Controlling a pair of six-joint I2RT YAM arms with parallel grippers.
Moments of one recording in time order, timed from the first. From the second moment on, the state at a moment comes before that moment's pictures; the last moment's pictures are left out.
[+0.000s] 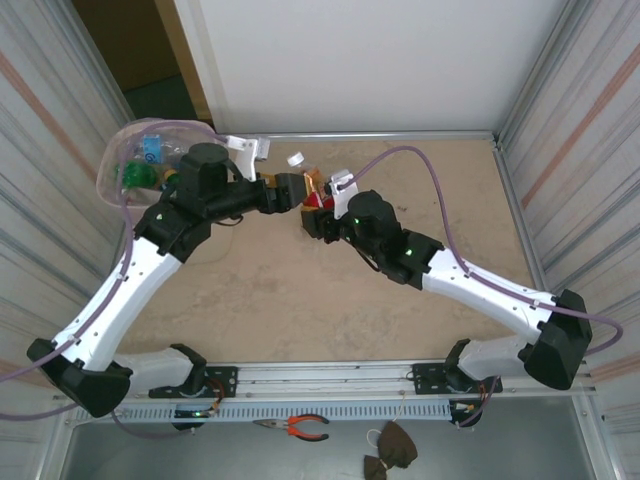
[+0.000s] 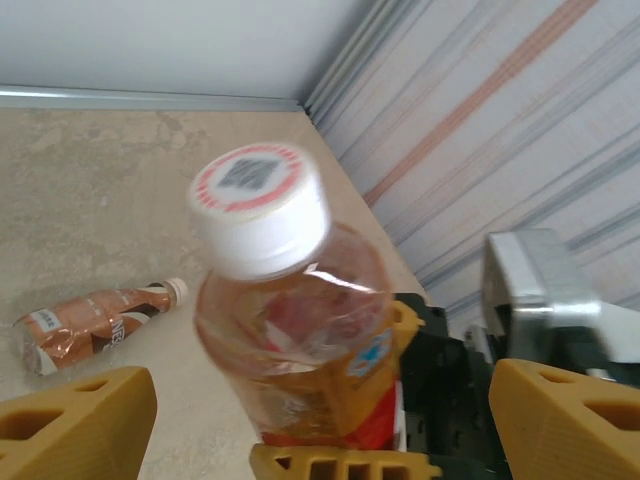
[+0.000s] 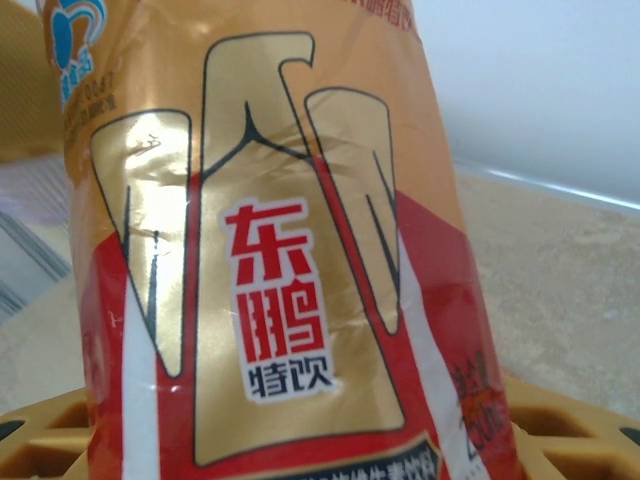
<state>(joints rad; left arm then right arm) -0.57 1.20 1.38 -0.54 0.30 -0.50 0.92 1.29 1.09 -0.08 0.21 0.25</state>
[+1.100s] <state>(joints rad) -0.61 1.29 1.52 -0.56 0.24 -0.43 0.92 1.27 1.09 -0.07 0.16 0.25</state>
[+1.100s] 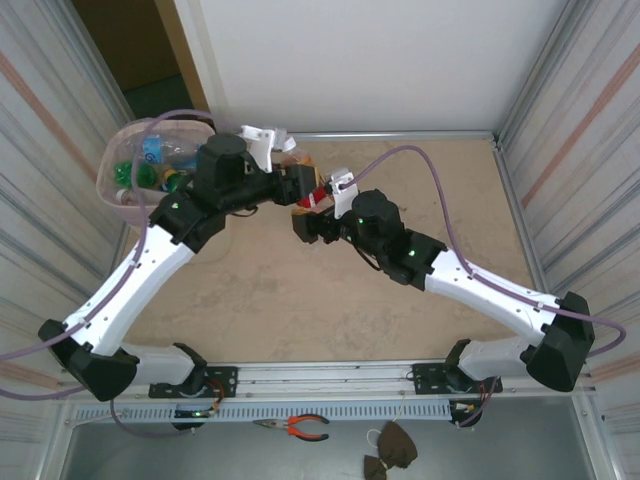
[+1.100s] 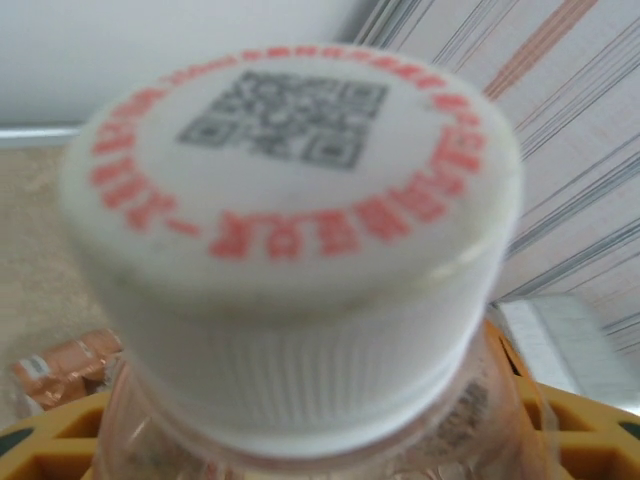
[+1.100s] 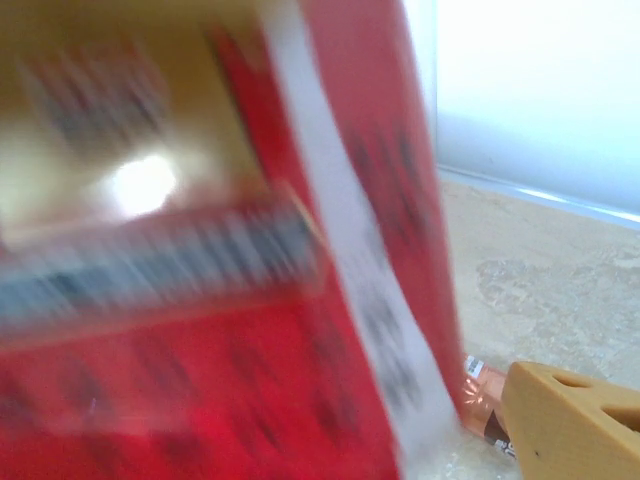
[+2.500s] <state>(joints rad) 0.17 1.79 1.94 -1.19 0.55 0.08 0.91 1.19 1.09 -0.16 0.19 0.25</state>
